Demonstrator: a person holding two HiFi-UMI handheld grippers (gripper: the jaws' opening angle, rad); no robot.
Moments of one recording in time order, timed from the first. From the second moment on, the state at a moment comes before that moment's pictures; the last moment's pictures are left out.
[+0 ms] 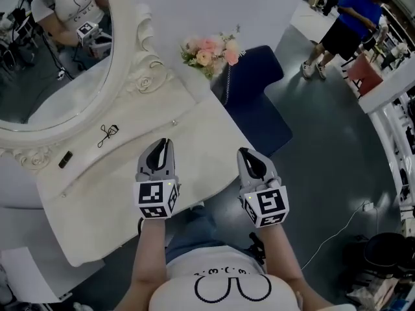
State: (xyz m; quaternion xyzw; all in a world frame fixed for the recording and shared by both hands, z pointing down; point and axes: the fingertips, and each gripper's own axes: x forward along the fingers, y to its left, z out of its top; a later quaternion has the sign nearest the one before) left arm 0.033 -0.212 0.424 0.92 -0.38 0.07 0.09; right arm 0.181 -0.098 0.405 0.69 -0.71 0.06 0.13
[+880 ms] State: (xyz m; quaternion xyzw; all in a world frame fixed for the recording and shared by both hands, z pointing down) left arm 0.062 -0.272 0.533 0.83 -0.50 0.14 0.19; right arm 0.238 -0.196 0.467 0.61 -0.76 0.11 0.17
